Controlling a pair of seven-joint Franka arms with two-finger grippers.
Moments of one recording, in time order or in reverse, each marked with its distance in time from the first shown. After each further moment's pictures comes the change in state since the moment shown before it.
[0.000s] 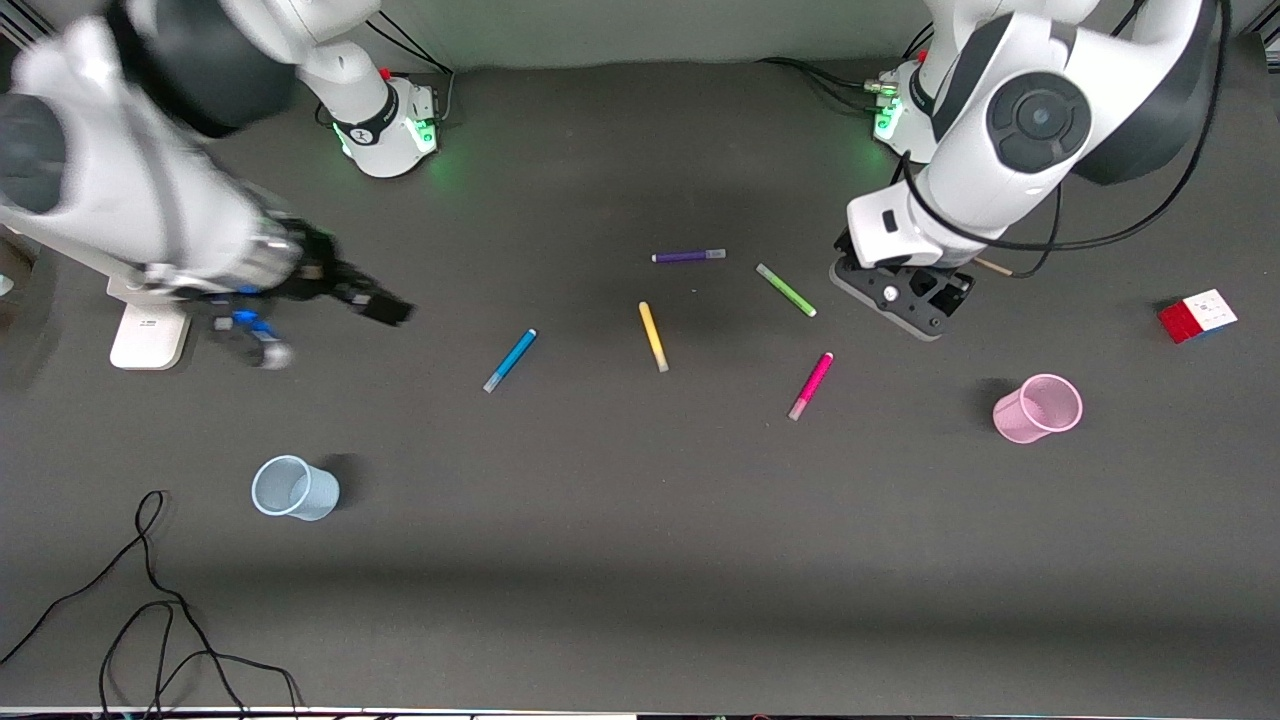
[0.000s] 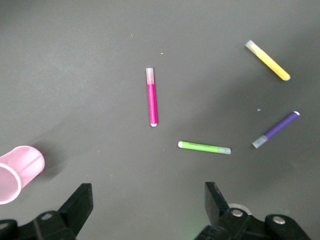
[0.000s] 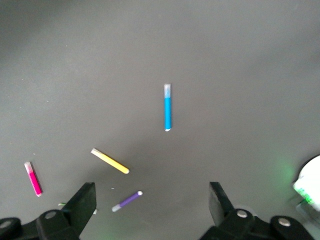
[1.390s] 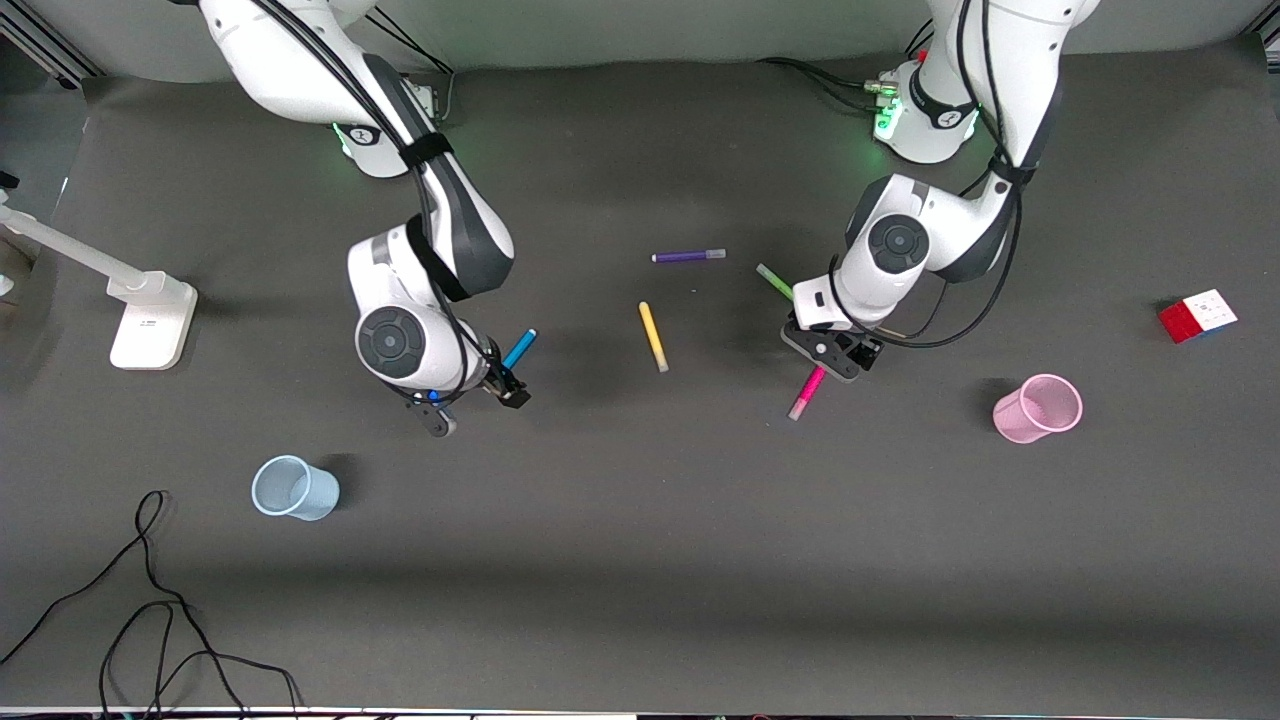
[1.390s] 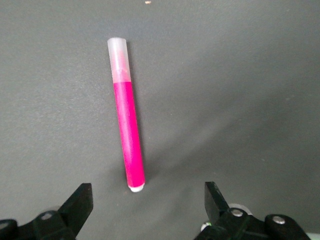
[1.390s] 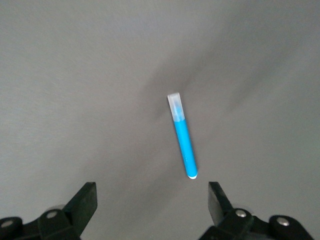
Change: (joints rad) left arm -0.046 0.299 -0.002 -0.436 0.026 0.850 0.007; right arm 0.100 0.300 -0.007 -0.265 0.036 0.473 0.194
